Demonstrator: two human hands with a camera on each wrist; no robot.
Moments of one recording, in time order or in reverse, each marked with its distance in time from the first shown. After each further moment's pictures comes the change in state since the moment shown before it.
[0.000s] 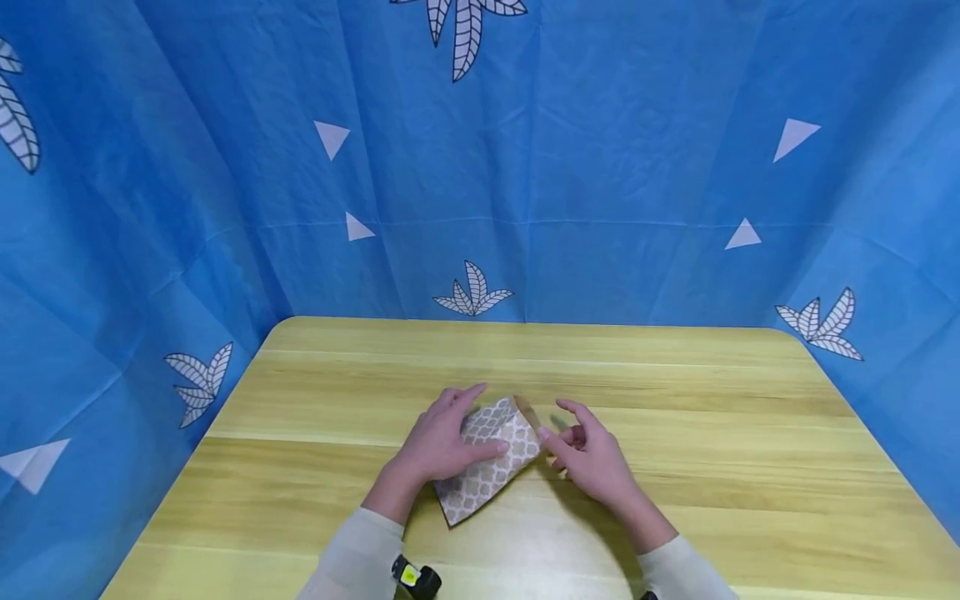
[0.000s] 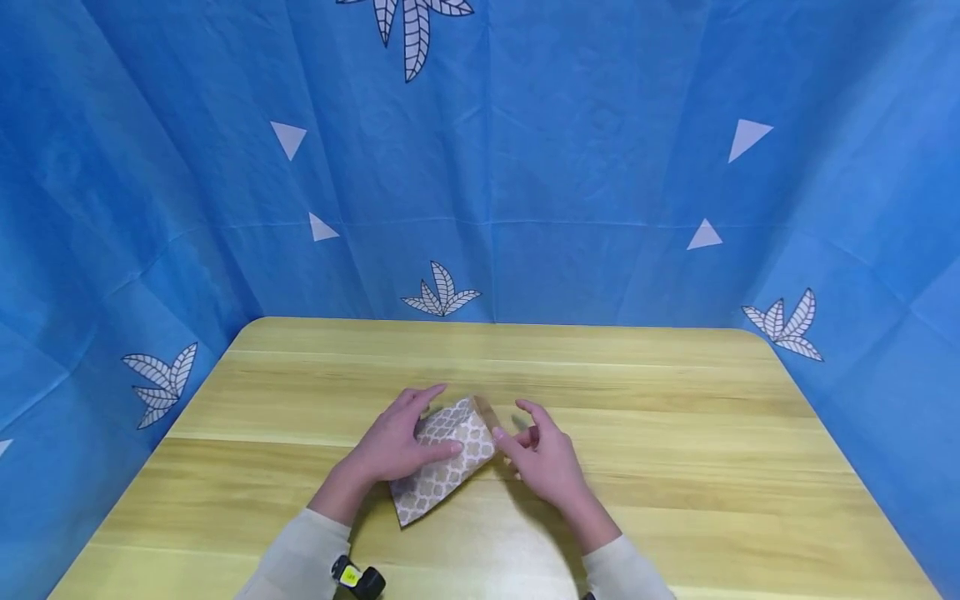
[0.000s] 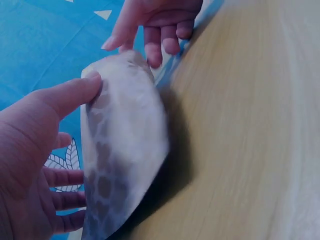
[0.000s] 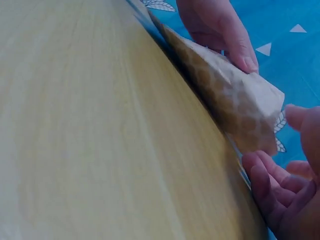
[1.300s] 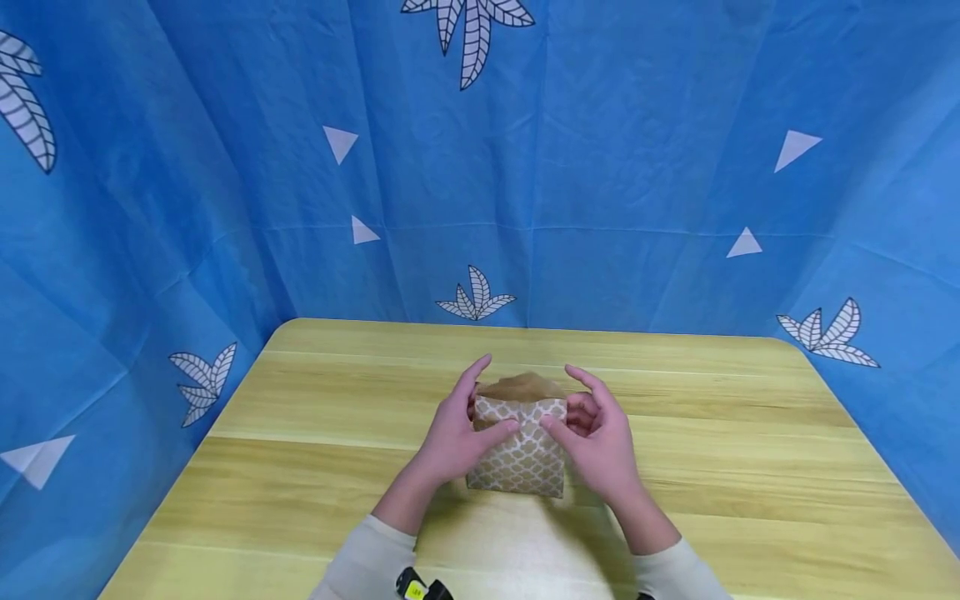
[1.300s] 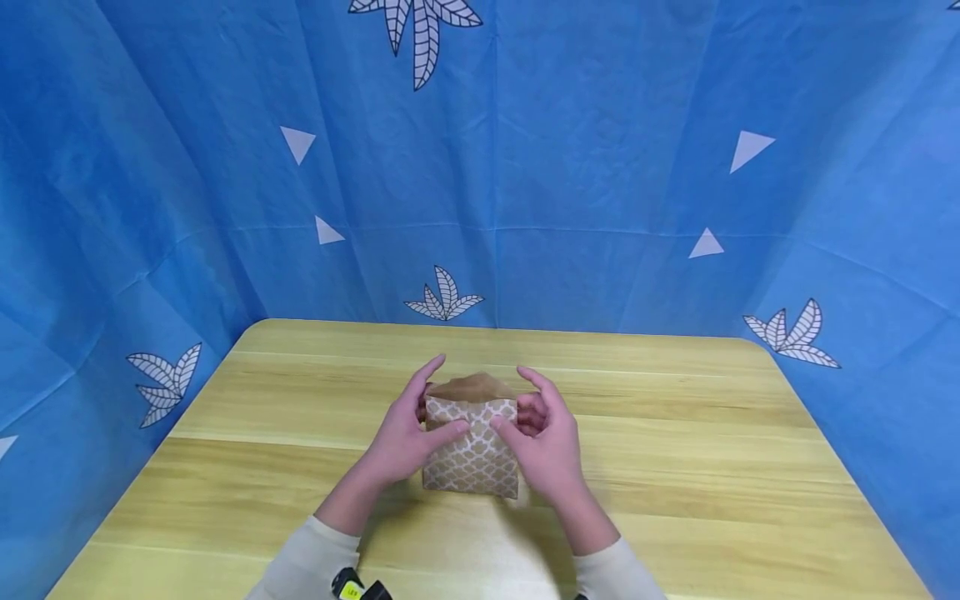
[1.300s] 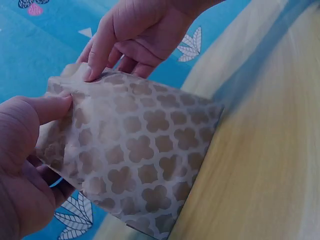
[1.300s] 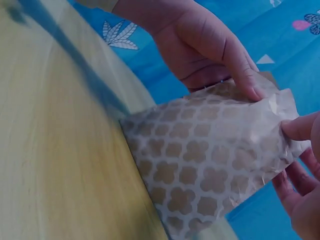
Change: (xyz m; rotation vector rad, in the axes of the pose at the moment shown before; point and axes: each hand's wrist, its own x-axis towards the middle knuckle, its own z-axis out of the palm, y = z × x) left_hand -0.003 0.035 -0.011 -0.623 0.160 0.133; right_hand -0.016 -0.071 -0.004 0.300 0.158 -0.335
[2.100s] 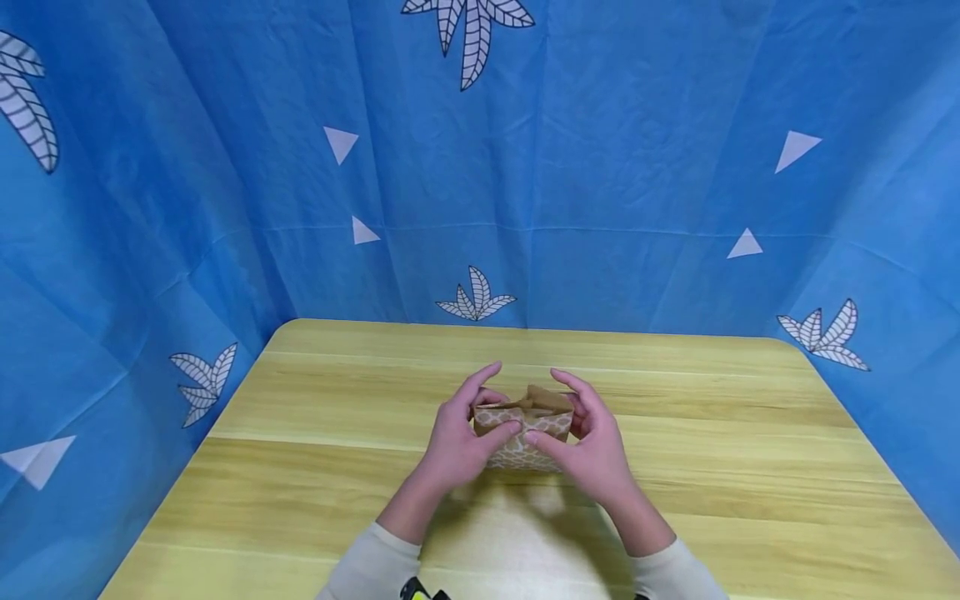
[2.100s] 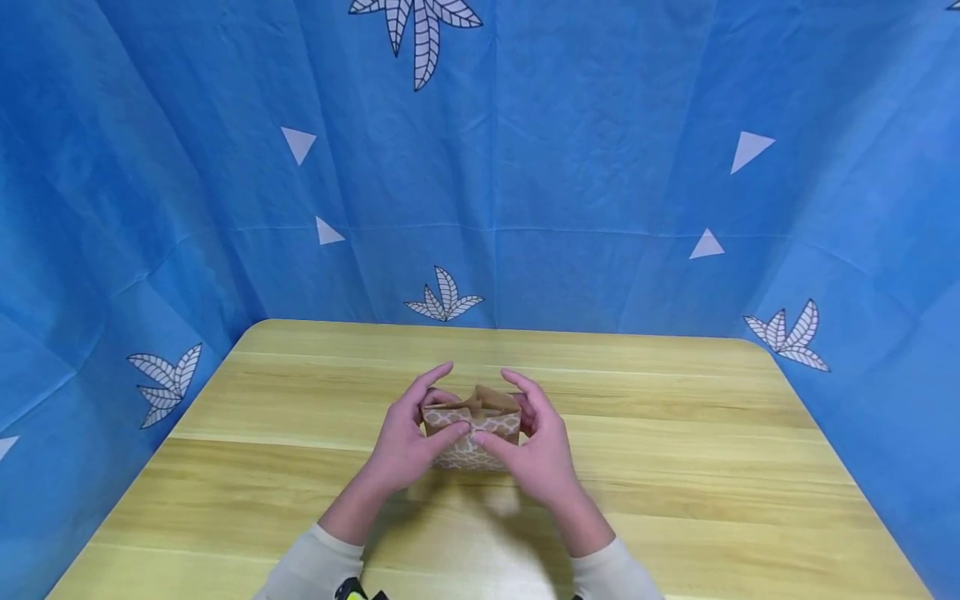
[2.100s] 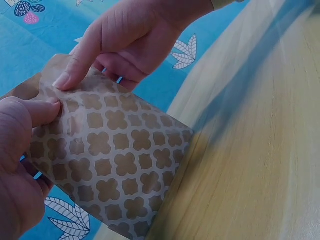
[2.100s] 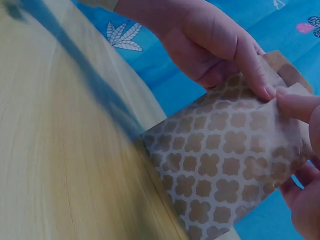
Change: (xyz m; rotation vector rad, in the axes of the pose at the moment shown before) left_hand -0.005 0.005 0.007 0.041 0.072 0.149; right_hand -0.002 -0.002 0.004 -0.045 -0.143 -0.080
